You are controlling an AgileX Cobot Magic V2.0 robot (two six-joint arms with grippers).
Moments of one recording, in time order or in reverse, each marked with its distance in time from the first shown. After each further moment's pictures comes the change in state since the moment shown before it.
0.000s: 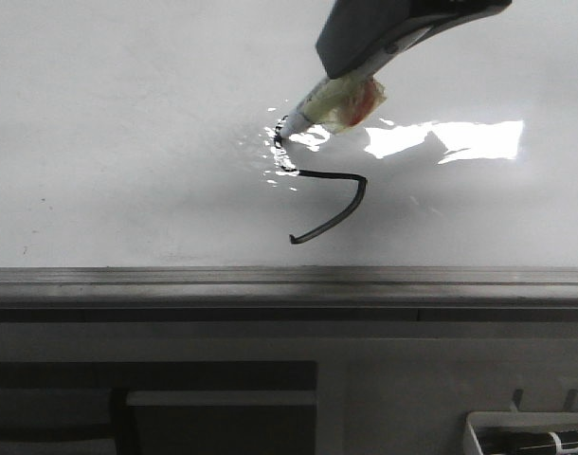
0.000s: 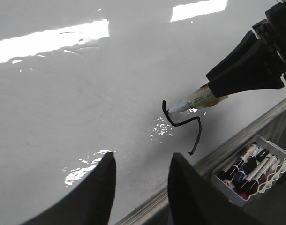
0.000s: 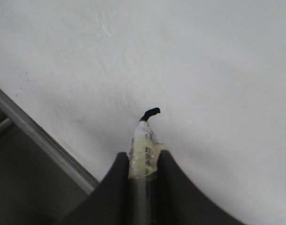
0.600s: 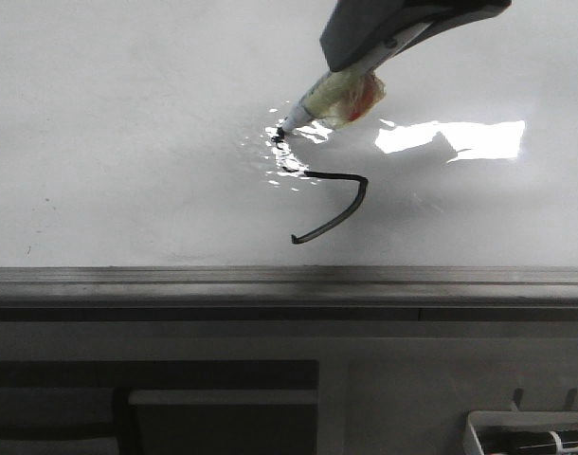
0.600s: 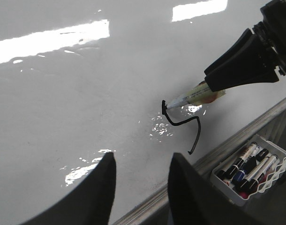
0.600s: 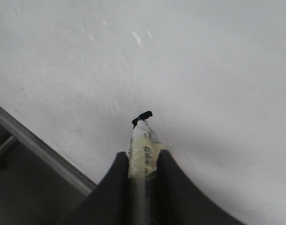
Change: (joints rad) left arm 0.000 0.000 0.000 0.000 0.000 0.000; right arm -0.051 0.009 -0.010 0.035 0.013 0.046
